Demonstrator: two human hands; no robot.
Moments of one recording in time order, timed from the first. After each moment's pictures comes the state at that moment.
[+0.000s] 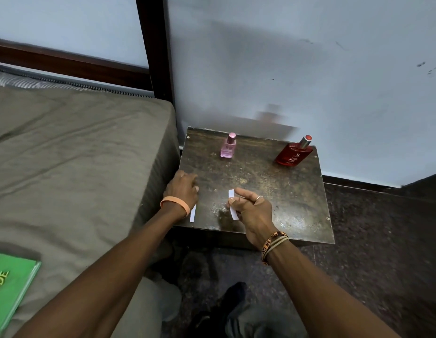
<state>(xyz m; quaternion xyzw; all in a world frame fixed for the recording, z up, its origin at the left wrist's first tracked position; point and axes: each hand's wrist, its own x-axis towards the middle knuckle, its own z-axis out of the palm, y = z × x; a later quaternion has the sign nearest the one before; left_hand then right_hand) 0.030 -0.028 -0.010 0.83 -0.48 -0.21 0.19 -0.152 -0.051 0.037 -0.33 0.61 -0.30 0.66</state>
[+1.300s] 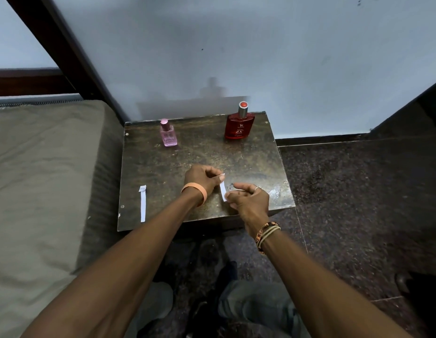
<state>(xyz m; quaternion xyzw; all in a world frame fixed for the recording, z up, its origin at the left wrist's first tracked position) -0.125 -0.103 -0.021 0.73 -0.42 -0.43 0.32 -0.263 -0.073 0.003 -0.29 0.67 -0.33 0.59</state>
